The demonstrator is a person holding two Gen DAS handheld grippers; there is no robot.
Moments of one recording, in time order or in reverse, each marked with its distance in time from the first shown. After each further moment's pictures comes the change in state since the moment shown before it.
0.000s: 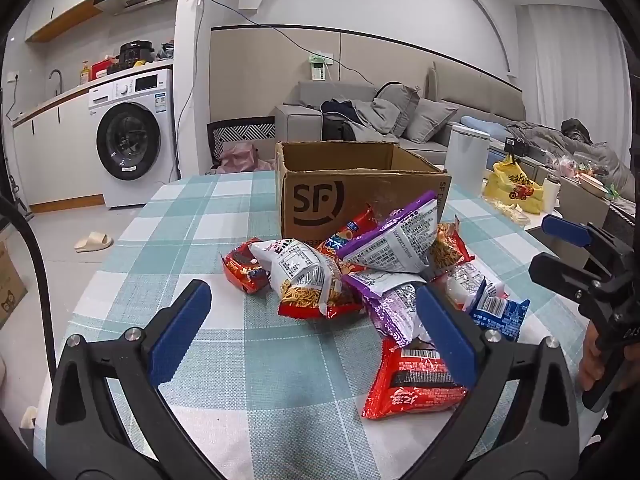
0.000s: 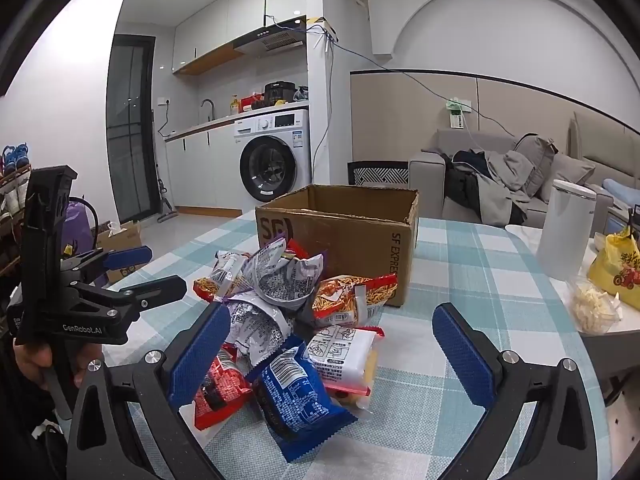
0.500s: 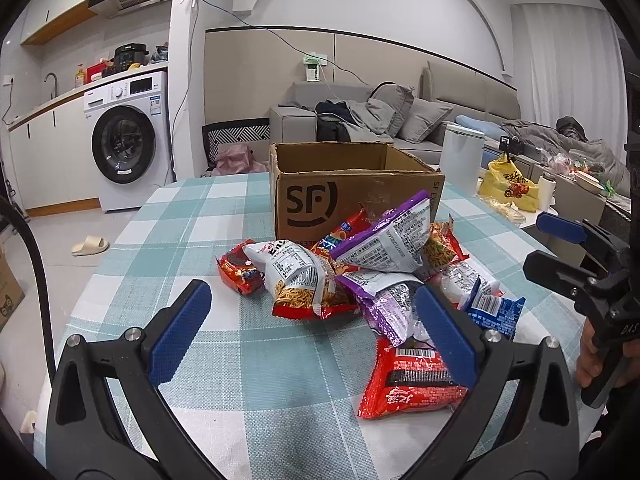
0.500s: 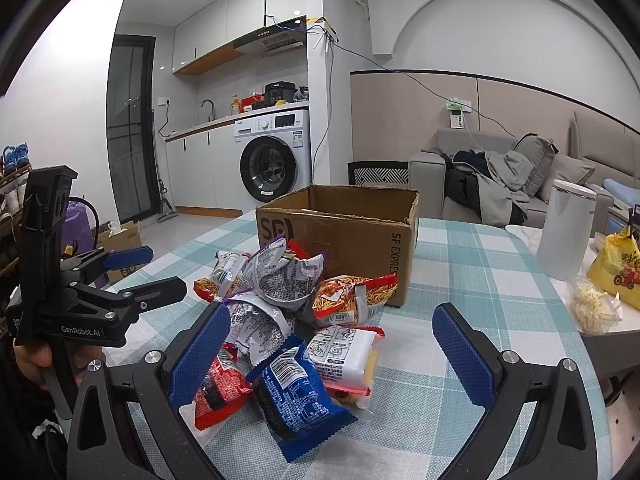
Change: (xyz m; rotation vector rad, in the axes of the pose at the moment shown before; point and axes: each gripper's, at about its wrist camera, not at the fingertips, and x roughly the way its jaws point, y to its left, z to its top) left arm 0.001 -0.002 -0.001 0.018 -0.005 -0.024; right arm 0.001 -0.001 -0.003 0.001 0.000 -0.001
